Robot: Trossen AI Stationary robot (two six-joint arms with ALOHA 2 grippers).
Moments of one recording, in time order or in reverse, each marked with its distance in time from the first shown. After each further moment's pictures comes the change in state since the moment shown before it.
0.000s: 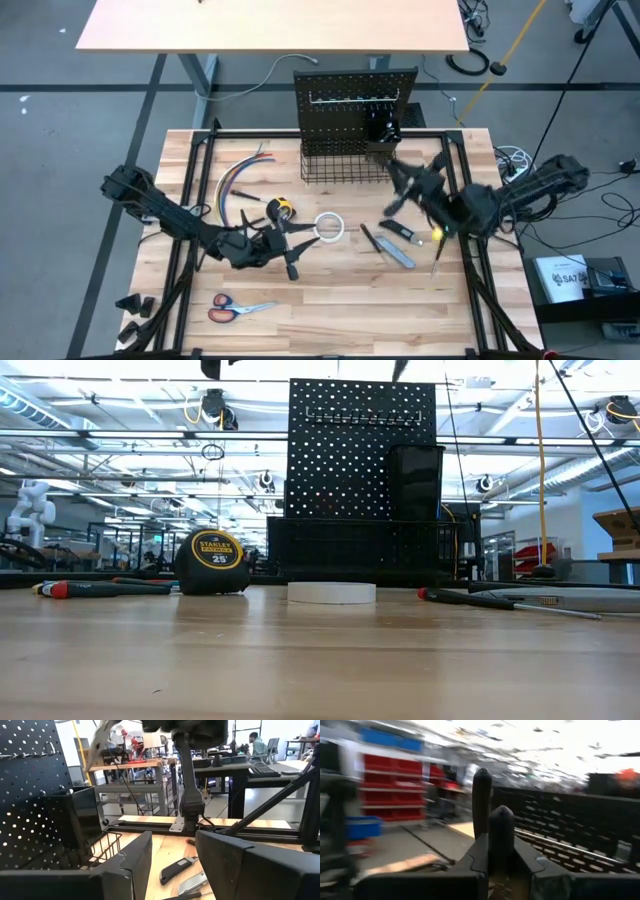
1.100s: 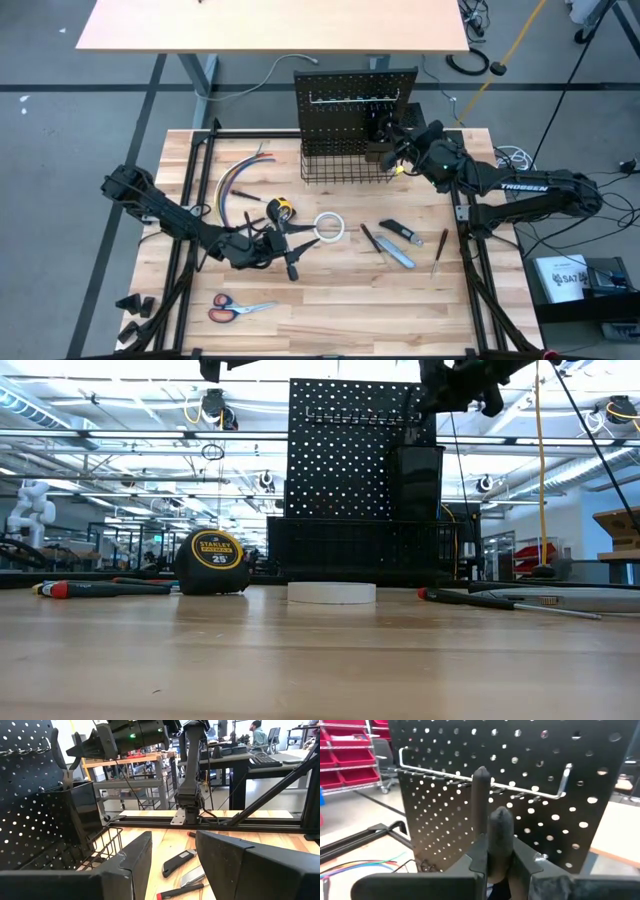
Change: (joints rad) left arm 0.000 0.000 0.000 -0.050 -0.001 -0.001; right arm -0.556 -0.084 0.001 -0.601 -0.335 0.504
